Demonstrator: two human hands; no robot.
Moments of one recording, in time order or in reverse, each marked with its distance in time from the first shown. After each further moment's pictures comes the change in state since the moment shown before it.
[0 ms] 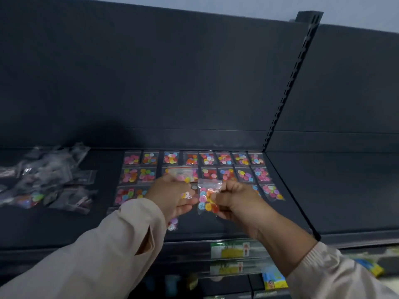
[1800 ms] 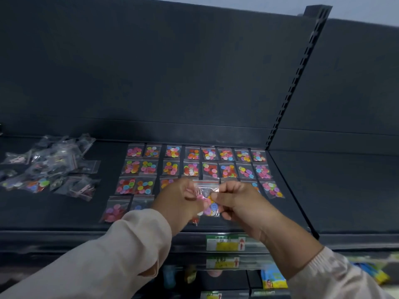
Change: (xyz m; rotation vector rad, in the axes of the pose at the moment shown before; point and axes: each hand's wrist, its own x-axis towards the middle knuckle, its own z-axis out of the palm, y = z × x) left_hand -0.013 -0.036 0.011 0.549 0.009 0.328; right_hand -0.007 0.010 -0.013 -0.020 -0.066 -0.015
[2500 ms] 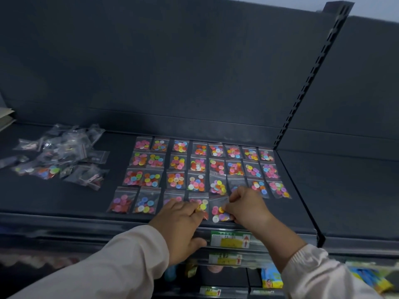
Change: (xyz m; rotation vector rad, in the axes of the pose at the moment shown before) left_hand -0.015 -0.048 0.000 1.100 -0.280 0.399; right_hand 0.033 0.036 -0.007 -0.609 0.270 0.042
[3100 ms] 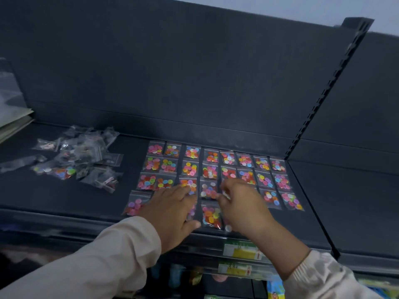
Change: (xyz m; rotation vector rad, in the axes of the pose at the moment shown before) left_hand -0.013 -0.037 -0.025 -0.069 0.130 -0.140; right_hand -0.027 -0.057 0.007 -0.430 0.102 -0.450
